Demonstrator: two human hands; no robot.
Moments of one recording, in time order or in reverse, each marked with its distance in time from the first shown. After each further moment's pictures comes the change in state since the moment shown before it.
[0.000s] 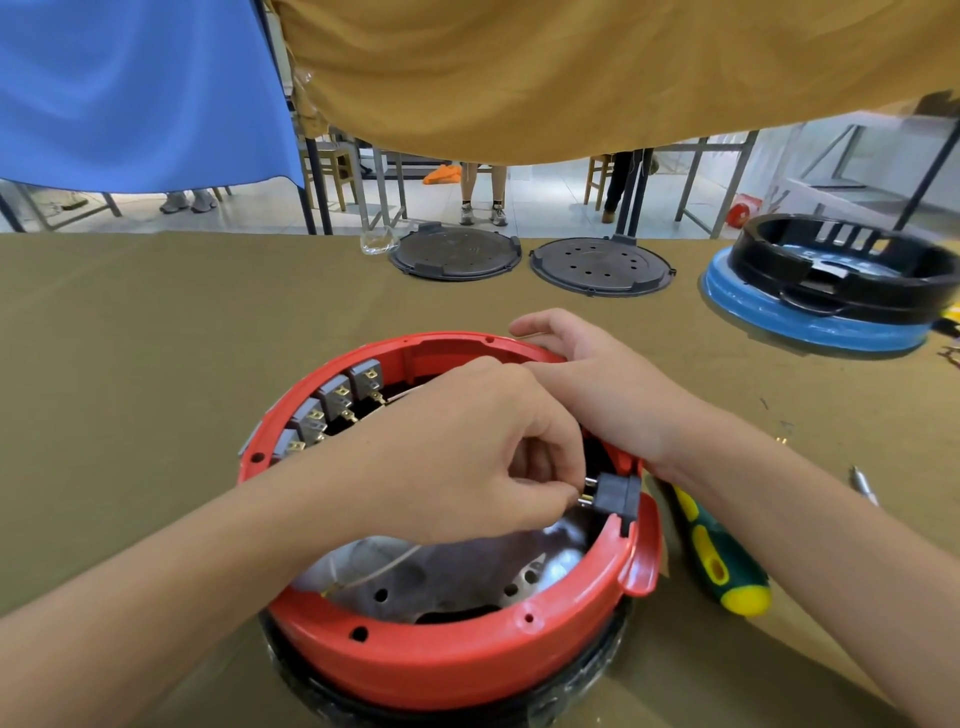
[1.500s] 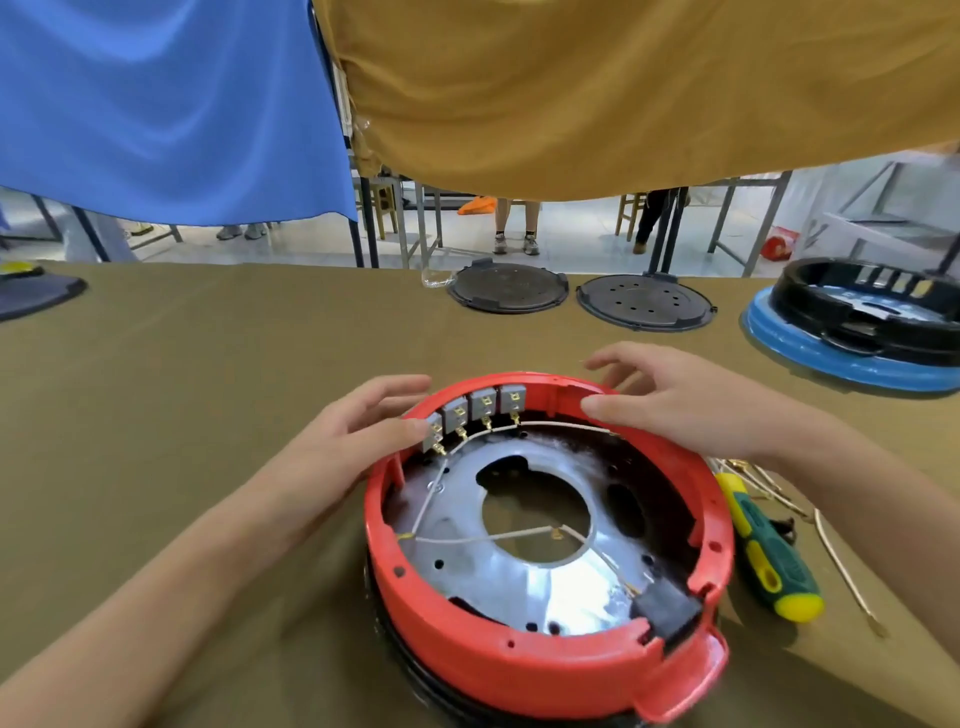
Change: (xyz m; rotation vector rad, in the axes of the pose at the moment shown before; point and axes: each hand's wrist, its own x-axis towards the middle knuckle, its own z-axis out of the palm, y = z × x) left_hand -0.093 -0.083 -0.022 -0.762 0.480 -0.528; right_hand -0.007 -0.025 -0.027 -0.545 -0.119 -0.017
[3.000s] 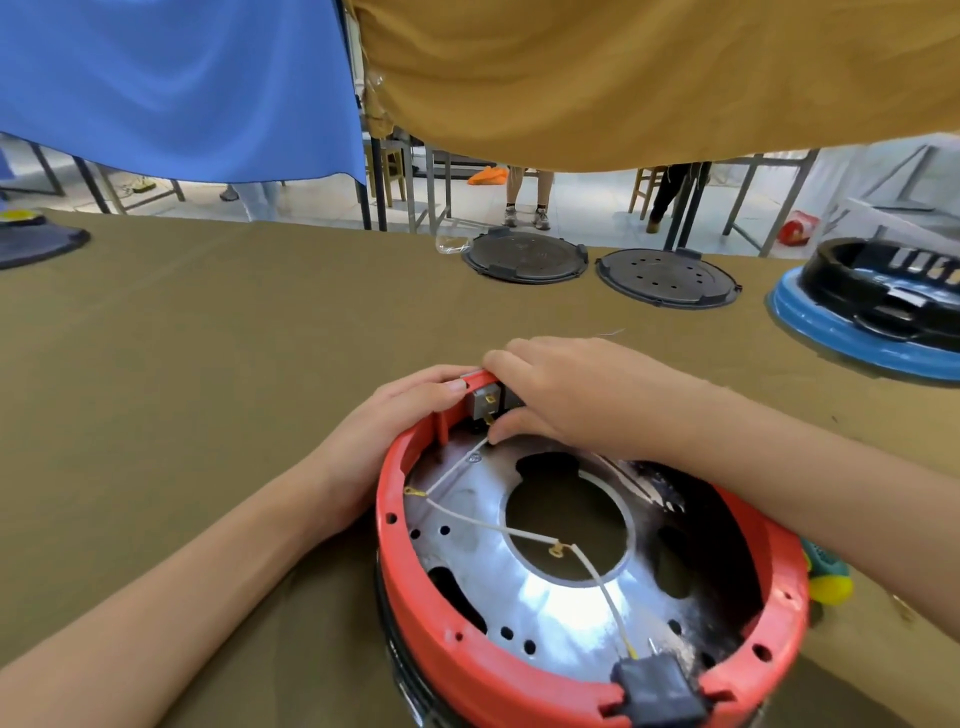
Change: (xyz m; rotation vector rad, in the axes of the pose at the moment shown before) left_hand 0.024 -0.033 0.010 -0.438 -0.230 0.039; right_hand 0.030 -0.054 0.054 -0.710 0.054 -0.657
